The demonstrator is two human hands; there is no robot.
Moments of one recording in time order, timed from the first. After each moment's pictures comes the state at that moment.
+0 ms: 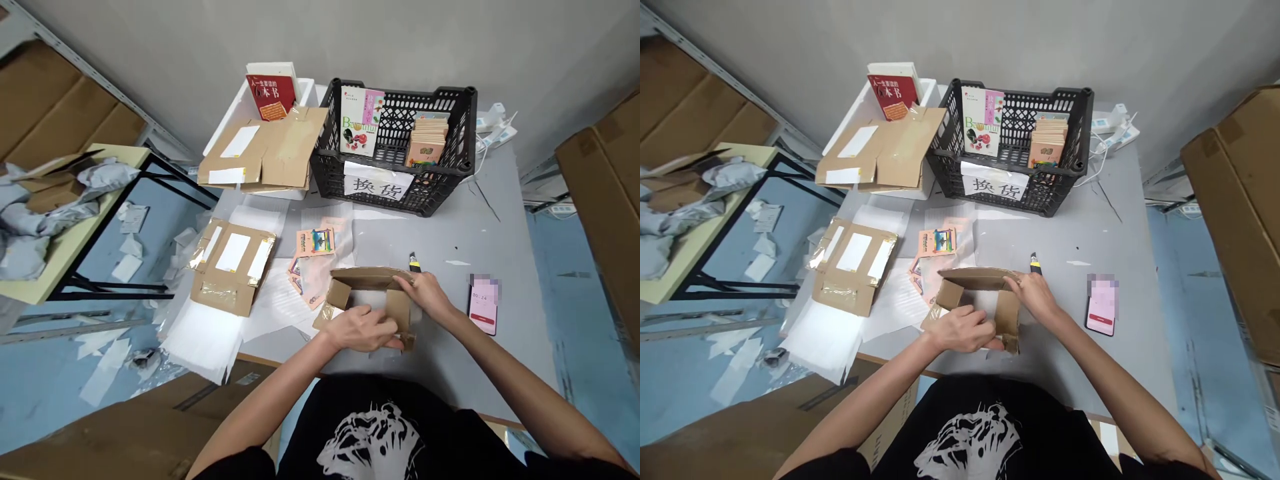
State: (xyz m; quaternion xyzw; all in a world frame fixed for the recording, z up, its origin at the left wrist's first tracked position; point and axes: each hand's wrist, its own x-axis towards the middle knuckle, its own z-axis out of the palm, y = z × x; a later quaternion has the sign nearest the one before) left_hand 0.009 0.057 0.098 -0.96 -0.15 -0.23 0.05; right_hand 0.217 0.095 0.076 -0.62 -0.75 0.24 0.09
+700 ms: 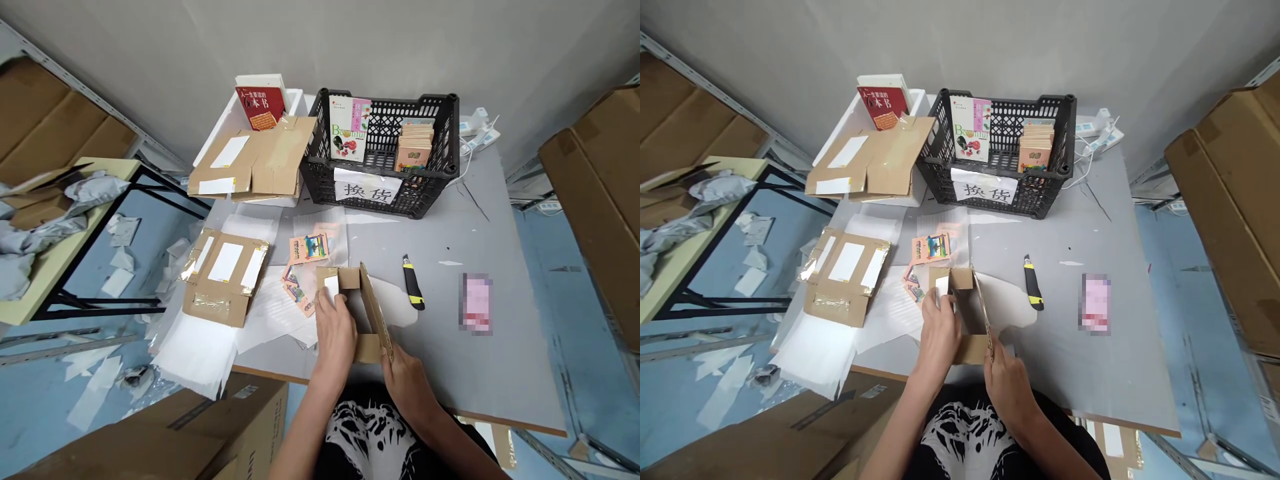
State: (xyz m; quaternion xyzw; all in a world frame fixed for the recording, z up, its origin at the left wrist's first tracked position) left_hand 0.017 0.027 0.100 -0.71 -0.68 -0.15 -0.10; right_hand 0.153 -0.046 0.091 -0.64 -0.68 0.30 0.17
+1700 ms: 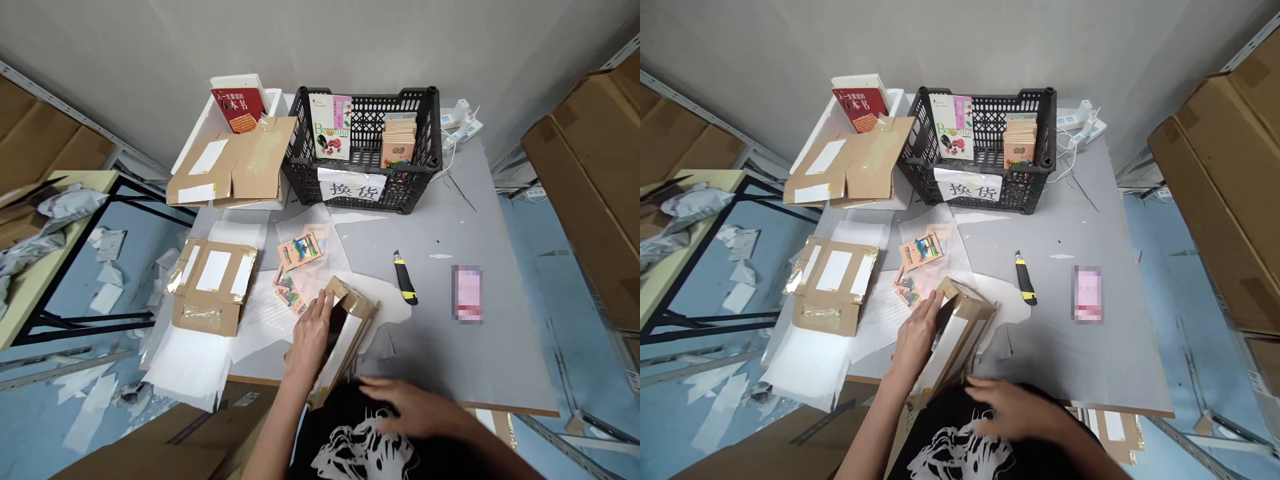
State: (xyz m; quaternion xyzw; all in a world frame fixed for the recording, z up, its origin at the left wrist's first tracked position) left_hand -0.026 0.036 0.094 -0.80 -0.60 0.03 -0.09; right_hand 0.192 -0.061 0.085 -0.39 -0.66 0.63 0.09
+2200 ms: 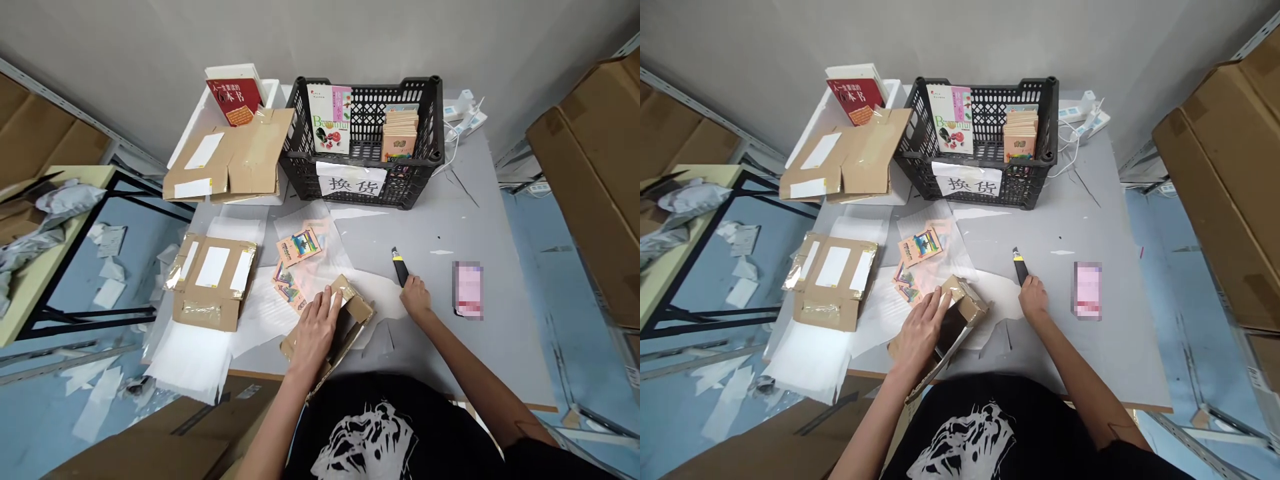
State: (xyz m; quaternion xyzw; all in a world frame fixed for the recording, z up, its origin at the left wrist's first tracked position) left_hand -0.023 0.029 0.086 -0.85 -0.52 0.03 0.00; right_hand 0.237 0.058 -0.042 -0.79 -0.58 0.18 -0.09
